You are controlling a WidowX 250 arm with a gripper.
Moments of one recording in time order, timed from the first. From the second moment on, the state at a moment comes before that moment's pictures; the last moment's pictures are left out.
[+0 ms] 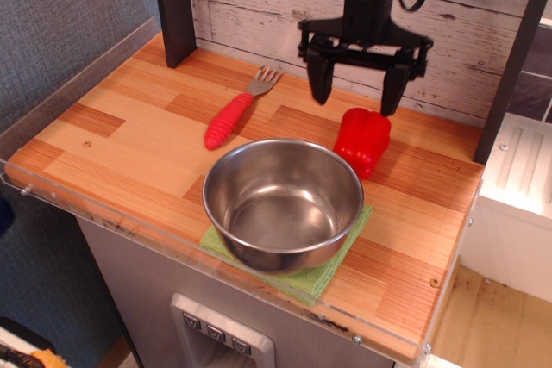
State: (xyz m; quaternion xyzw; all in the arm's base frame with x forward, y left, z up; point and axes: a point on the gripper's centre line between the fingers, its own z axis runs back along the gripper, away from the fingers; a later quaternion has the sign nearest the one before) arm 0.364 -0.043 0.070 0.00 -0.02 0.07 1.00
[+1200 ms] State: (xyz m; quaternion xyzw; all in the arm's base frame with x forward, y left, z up) arm 0.340 -0.042 0.014 -0.02 0.01 0.06 1.00
